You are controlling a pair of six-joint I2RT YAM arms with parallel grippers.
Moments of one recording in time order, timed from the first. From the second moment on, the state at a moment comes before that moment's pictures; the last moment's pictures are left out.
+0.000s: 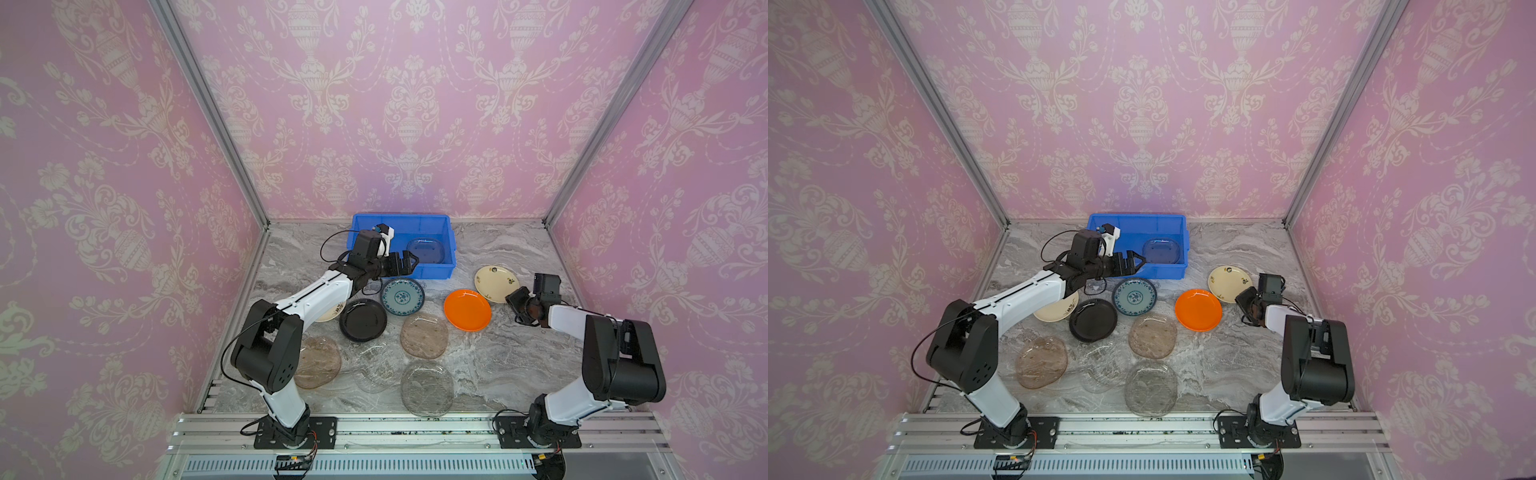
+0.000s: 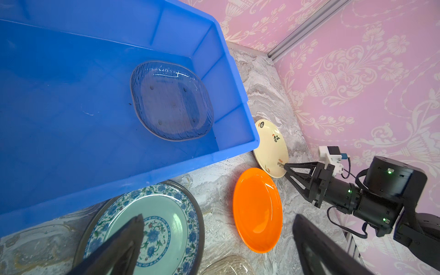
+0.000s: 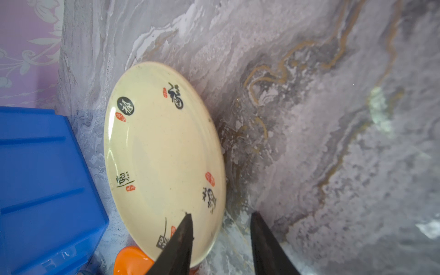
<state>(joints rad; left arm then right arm) -0.46 1.71 1.22 -0.08 0.35 -0.55 -0.18 1.57 0.66 0.02 -0.17 0.86</state>
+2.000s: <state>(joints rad) -0.46 1.80 1.35 -0.15 0.32 -0.51 -0.22 1.57 0.78 -0.02 -0.14 0.86</state>
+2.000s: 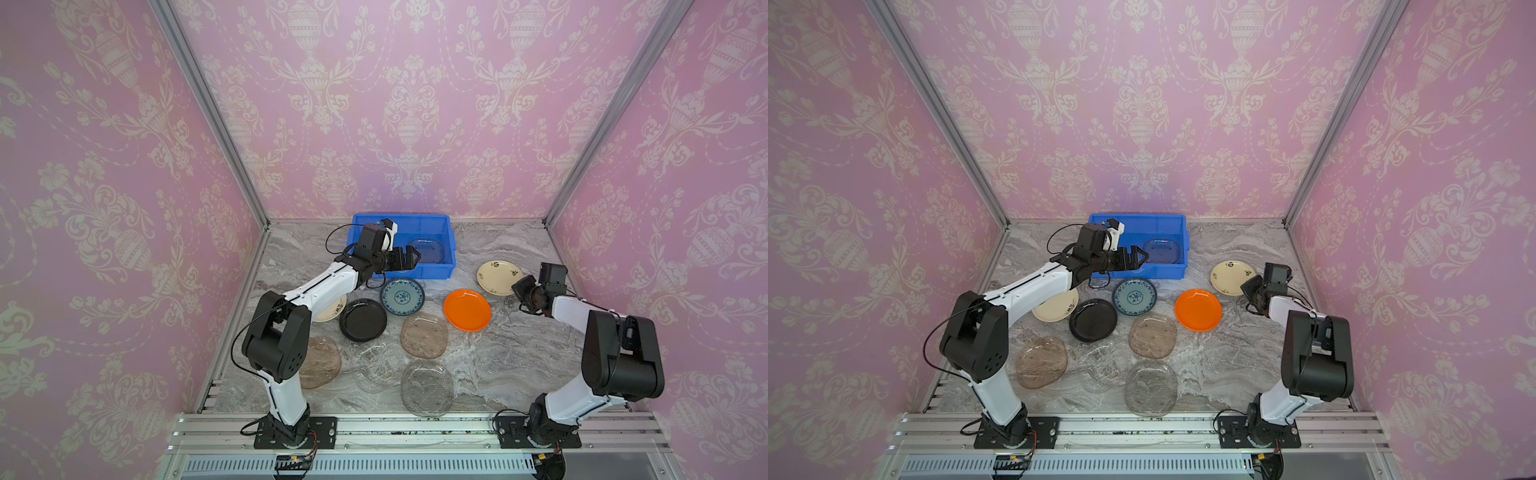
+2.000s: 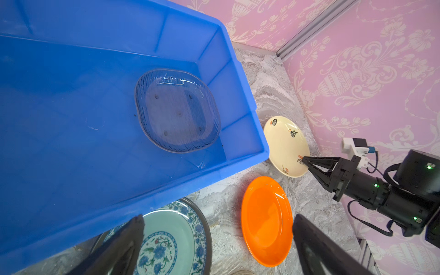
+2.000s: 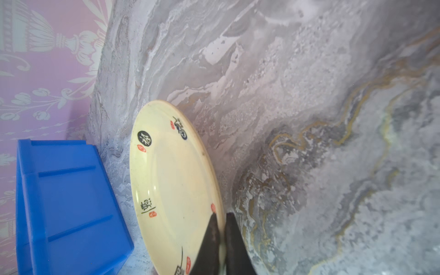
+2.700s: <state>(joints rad) -0.46 1.84 1.39 0.04 0.53 -0.65 0.07 1.30 1.02 -0.26 -0.26 0.83</state>
